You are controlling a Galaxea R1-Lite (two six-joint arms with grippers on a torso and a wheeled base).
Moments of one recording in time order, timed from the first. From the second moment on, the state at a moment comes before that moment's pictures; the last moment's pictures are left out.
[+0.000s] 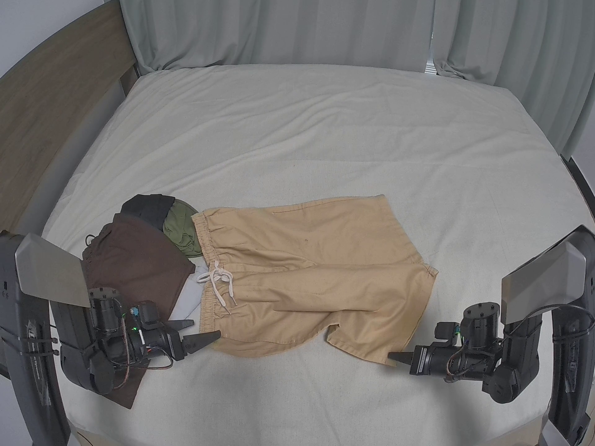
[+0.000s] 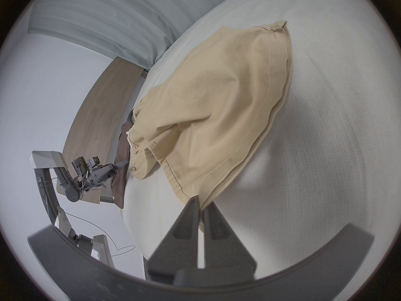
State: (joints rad) left arm -0.05 2.35 -0.30 -1.55 -0.70 -0.13; right arm 0.36 2.39 -0.24 -1.54 0.41 0.55
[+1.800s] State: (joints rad) left arm -0.06 2.43 -0.34 -1.55 -0.66 -0.25; right arm 0.23 2.37 -0.14 -1.54 0.43 0.36
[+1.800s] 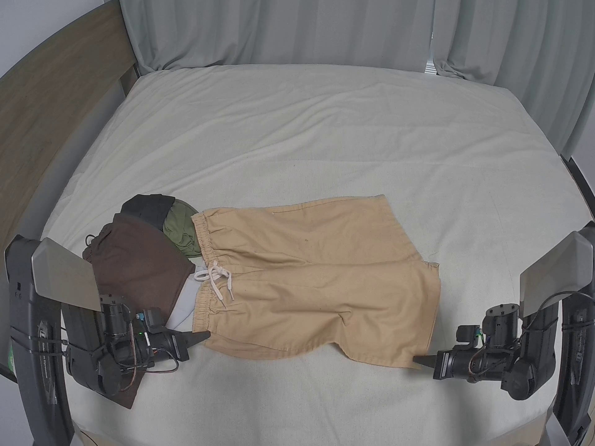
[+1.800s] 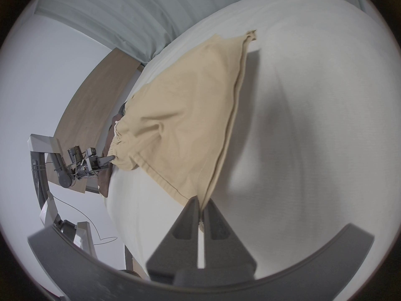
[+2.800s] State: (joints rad) left arm -0.02 2.41 -0.21 -1.55 -0.67 -0.21; right arm 0.15 2.37 -0.02 -1.54 0.44 0.25
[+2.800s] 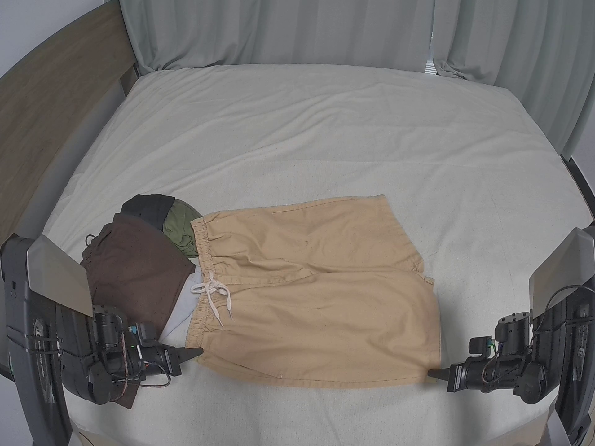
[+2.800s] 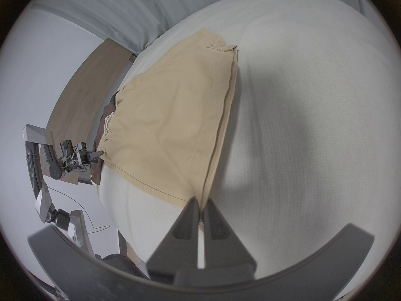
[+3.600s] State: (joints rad) left arm -0.03 2.42 -0.23 -1.55 -0.68 -0.18; right arm 0.16 2.37 -0.02 -1.54 0.46 0.25
